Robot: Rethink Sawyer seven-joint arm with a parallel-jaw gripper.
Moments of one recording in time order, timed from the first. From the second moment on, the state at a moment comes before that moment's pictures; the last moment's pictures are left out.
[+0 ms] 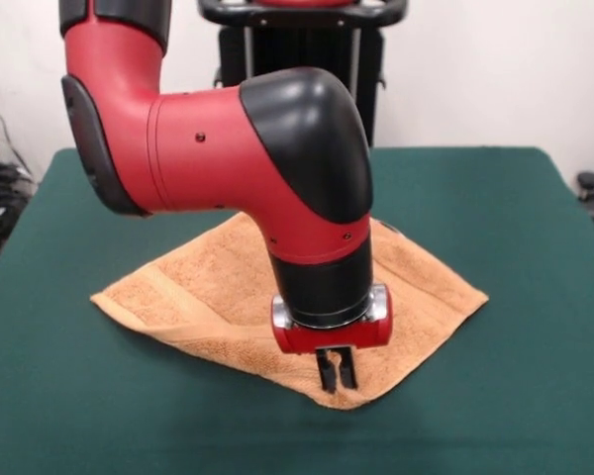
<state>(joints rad) -0.39 -0.24 0.35 1.12 -0.27 0.77 1.70</state>
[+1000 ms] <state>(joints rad) -0.50 -0.28 0.54 1.25 -0.55 0.36 1.68</state>
